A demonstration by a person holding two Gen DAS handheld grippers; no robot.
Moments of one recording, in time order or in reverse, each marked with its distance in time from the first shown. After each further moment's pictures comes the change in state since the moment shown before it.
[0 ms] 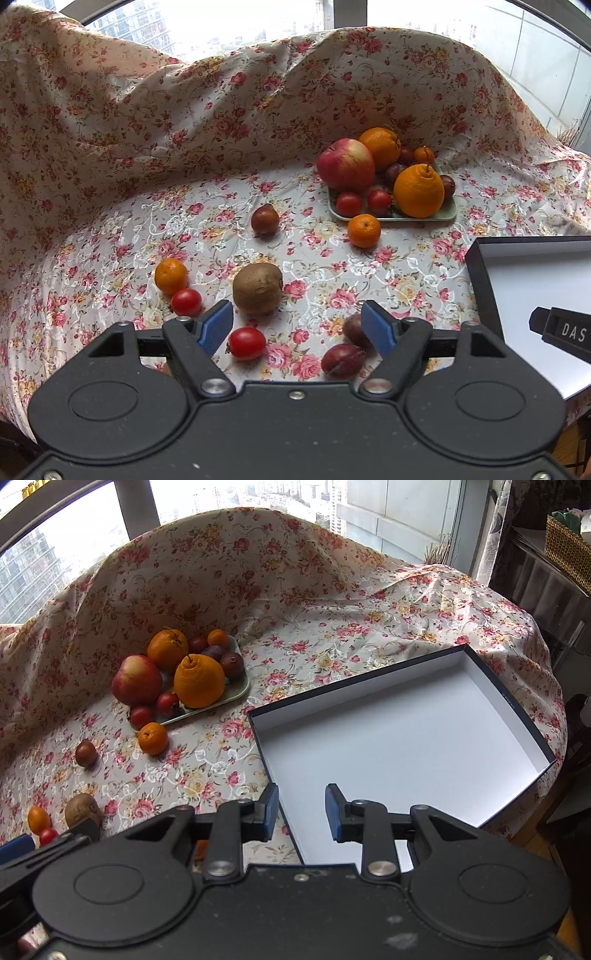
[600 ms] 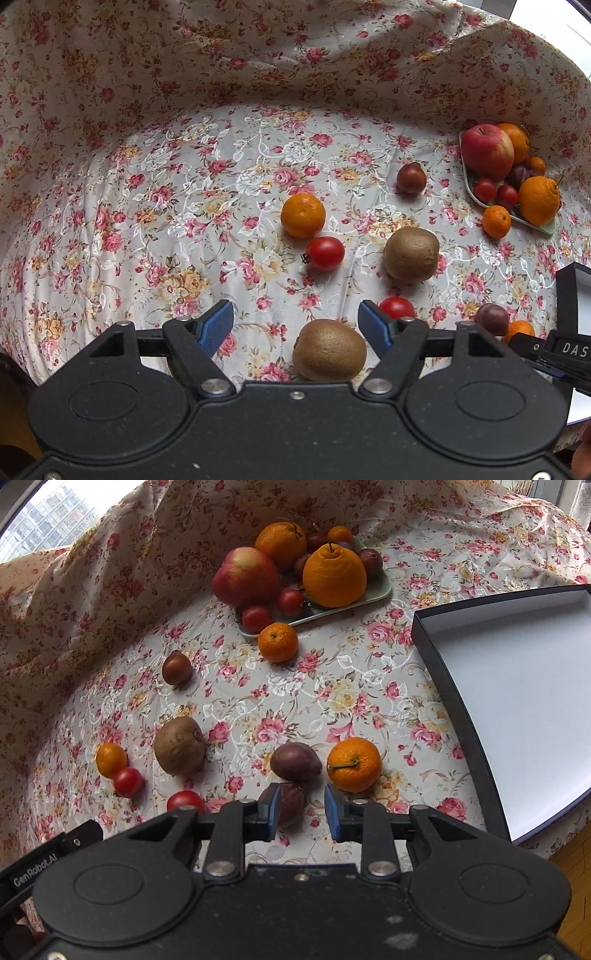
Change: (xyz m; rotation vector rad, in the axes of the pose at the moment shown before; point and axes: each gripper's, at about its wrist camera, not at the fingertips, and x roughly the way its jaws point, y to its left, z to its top) left arm 0.040 0.139 -0.010 -0.244 0.219 0.015; right arm 0.049 0.113 -0.021 -0.023 0.271 0.167
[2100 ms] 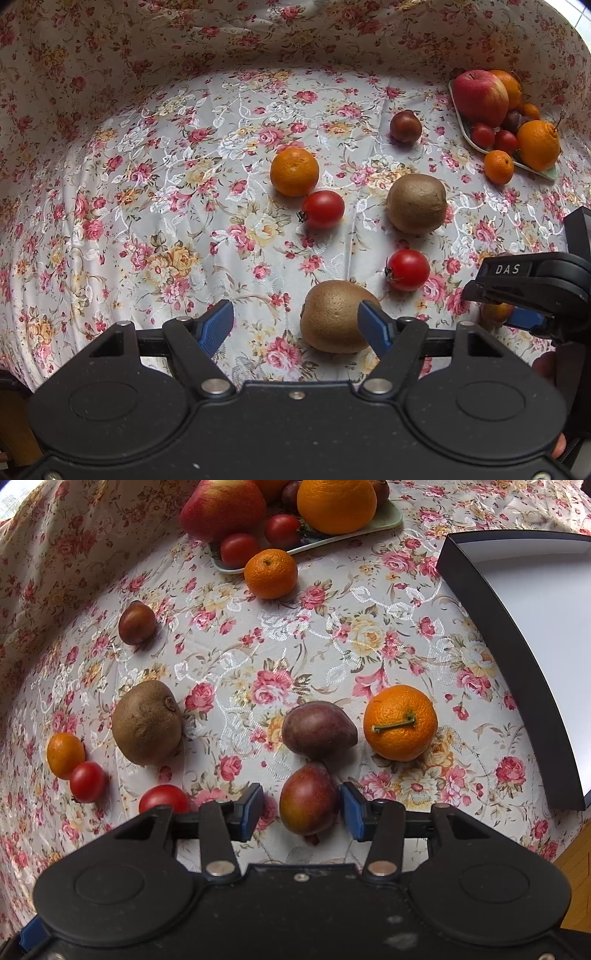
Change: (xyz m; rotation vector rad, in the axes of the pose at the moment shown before) left arm 0.021 -0.001 -0.011 0.115 0.065 -0.015; right arm 0.066 0.027 -0.005 0.100 0.085 -0.115
